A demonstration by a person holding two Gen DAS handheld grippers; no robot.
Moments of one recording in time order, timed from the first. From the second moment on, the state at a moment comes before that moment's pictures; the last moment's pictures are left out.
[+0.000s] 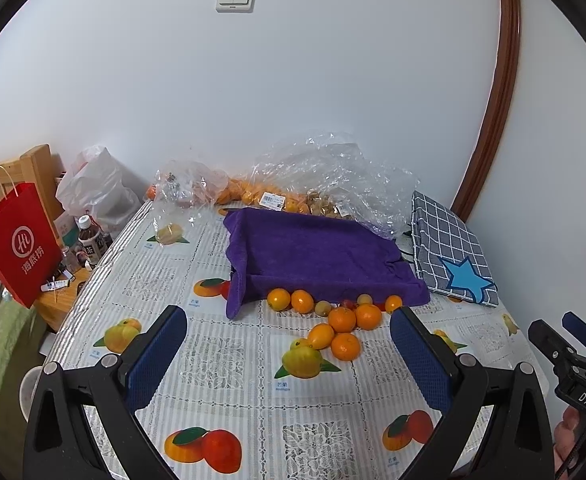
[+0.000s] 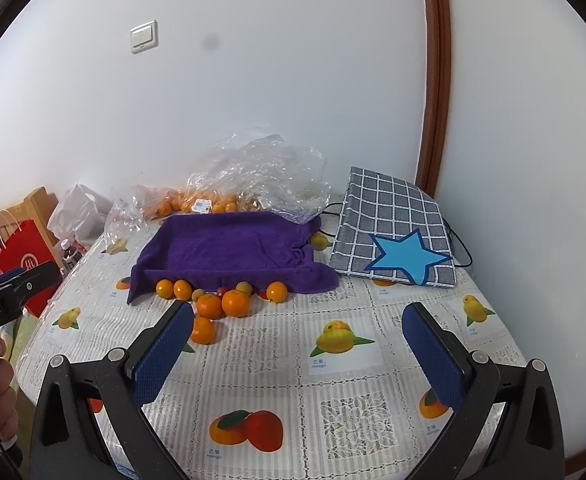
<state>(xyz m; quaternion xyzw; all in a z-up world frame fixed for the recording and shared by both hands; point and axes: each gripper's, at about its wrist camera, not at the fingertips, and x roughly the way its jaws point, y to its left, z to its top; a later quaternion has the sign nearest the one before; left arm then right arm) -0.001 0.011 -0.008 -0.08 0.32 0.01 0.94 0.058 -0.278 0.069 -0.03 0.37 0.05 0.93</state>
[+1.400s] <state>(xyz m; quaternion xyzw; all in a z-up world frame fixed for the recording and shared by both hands) -0.011 0.016 -0.007 -0.06 0.32 0.02 0.95 0.054 -0.272 0.067 -0.02 0.36 0.05 0.93</state>
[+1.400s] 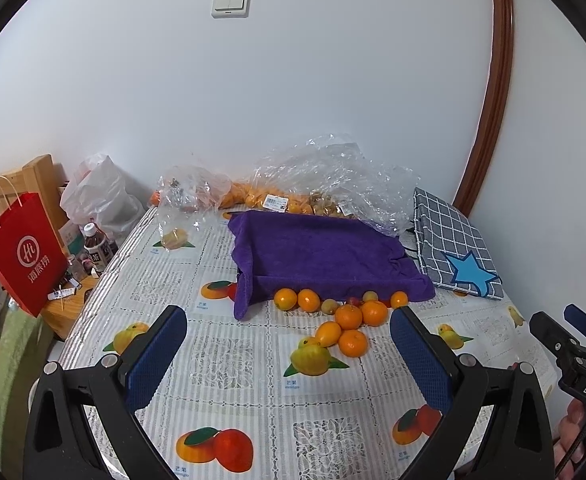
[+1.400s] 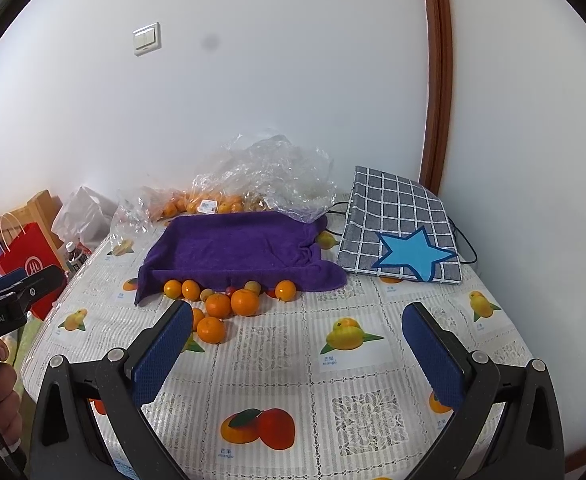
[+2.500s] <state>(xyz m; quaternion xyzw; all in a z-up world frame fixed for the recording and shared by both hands) 0.052 0.049 -0.118 -0.05 0.39 0.04 0.92 0.125 -0.266 -0.045 -0.03 0.45 0.06 0.89</state>
